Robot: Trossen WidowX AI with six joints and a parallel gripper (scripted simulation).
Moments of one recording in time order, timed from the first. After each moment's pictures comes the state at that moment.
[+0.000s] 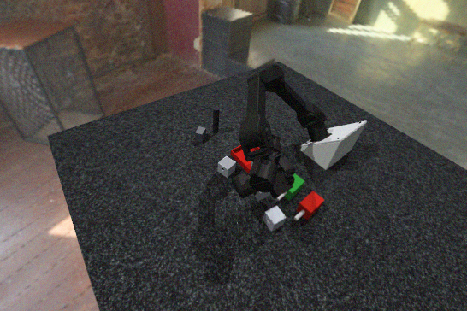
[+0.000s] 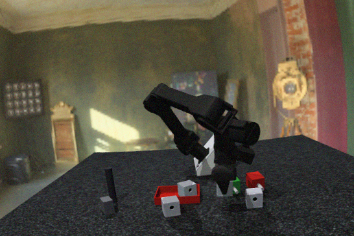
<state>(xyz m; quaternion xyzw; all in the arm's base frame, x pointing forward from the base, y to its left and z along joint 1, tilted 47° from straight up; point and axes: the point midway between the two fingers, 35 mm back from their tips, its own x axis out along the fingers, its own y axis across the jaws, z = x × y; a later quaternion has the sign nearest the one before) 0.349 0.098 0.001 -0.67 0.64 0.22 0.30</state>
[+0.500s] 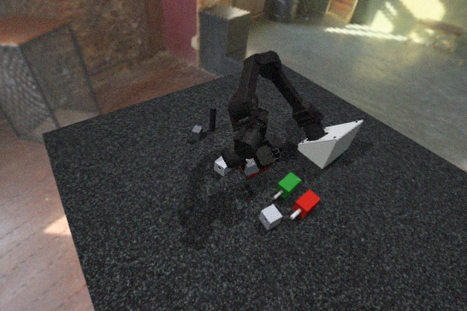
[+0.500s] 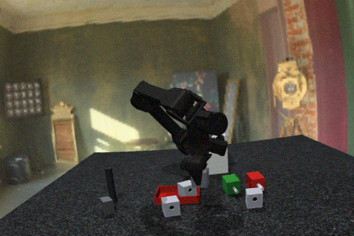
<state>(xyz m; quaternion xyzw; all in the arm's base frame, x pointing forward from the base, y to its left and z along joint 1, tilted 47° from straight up) 0.326 0.065 0.066 -0.66 0.64 0.20 0.33</state>
